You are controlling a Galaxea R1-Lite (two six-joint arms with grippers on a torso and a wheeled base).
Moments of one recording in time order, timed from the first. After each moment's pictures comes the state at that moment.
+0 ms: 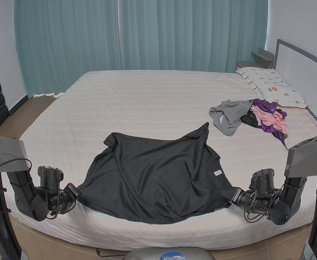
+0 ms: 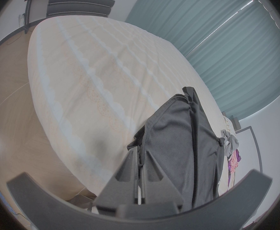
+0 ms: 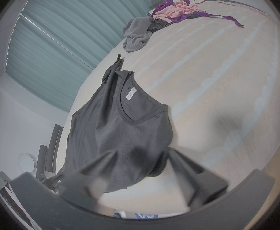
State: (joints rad) left arm -0.05 2.18 -0.36 -1.03 0.02 -0.90; right arm 0.34 2.27 -0.37 -1.22 0.01 0.84
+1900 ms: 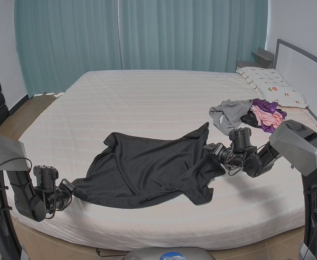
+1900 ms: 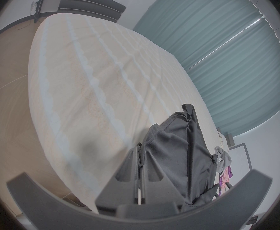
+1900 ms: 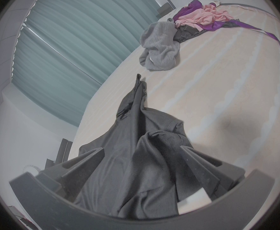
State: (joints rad) left arm 0.00 2.23 -0.35 -1.18 0.02 -0.98; right arm 0.27 2.46 -1.26 -0.66 0.04 0.84
